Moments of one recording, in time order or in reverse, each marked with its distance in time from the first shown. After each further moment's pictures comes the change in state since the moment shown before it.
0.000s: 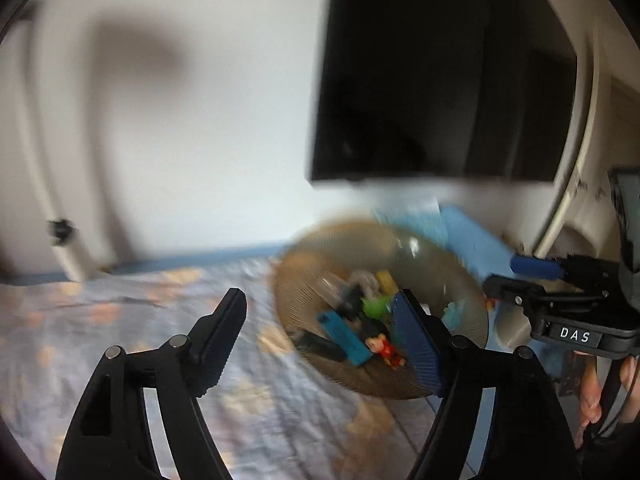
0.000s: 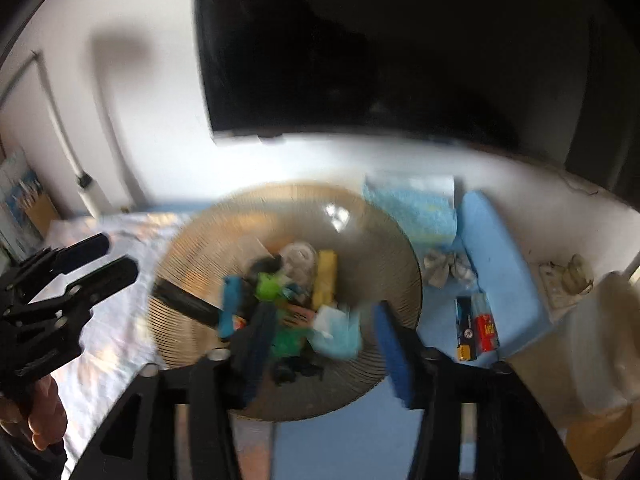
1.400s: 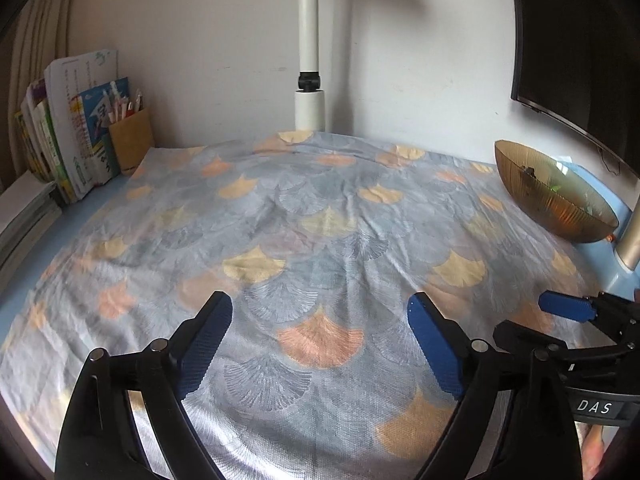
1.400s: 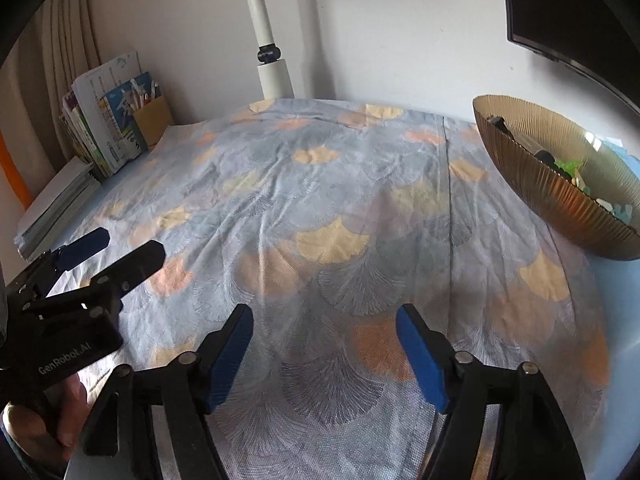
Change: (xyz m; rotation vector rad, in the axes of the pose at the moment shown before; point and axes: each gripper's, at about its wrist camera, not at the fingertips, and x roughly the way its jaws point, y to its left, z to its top) left arm -0.093 0.153 -0.187 -0.167 0.059 0.409; right arm 0.038 0.243 -0.148 -0.119 0.057 0.292
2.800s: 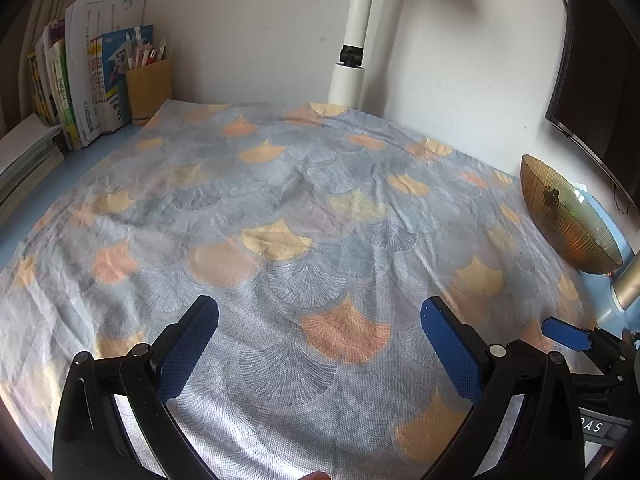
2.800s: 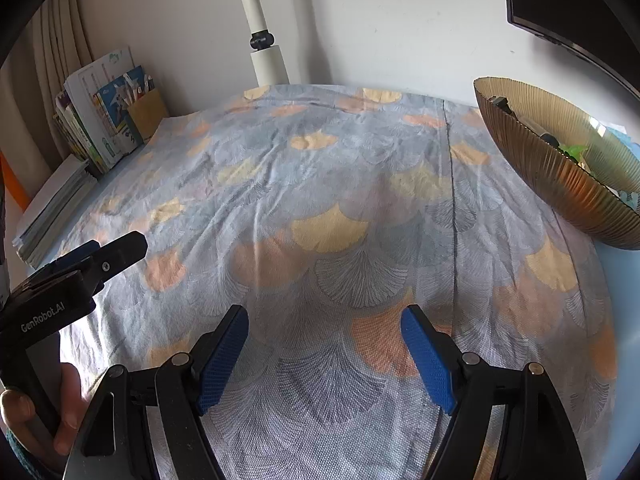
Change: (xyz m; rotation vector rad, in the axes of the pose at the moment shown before) left arm 0.015 0.029 0.001 -0.149 0.101 -0.020; right arm 0.008 -0.006 0.001 0.012 0.048 0.007
